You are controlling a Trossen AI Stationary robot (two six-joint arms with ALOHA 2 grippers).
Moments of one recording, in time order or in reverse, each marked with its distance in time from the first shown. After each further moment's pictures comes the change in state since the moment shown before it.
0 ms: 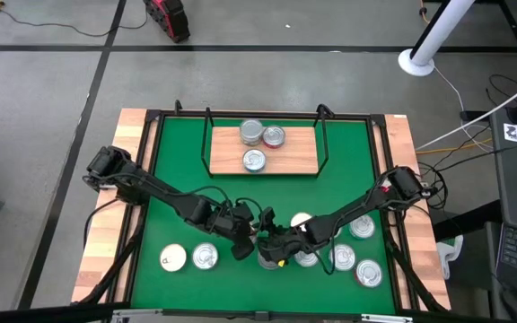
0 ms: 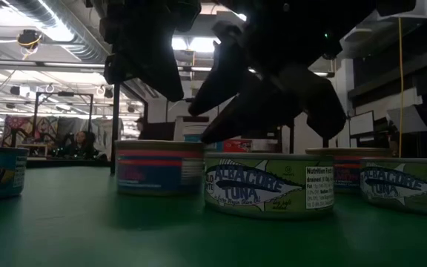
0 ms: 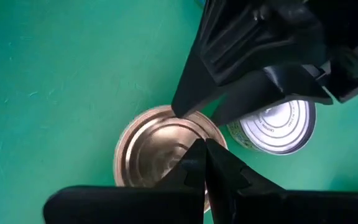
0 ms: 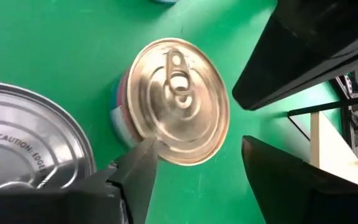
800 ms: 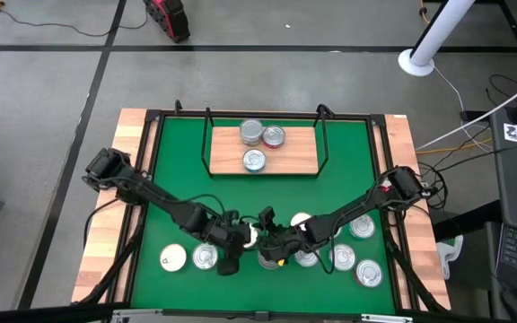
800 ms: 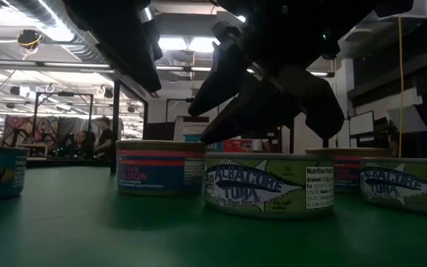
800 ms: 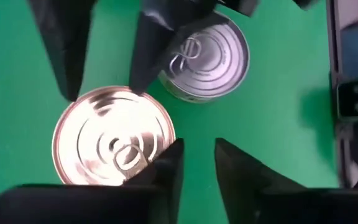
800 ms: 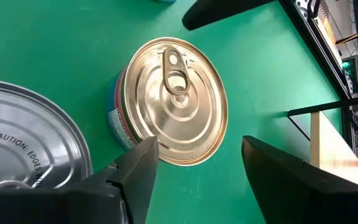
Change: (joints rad) left arm -0.077 0.006 0.000 0.031 0.112 0.381; right arm -0.001 0.000 0.001 -0.005 -0.009 -0.006
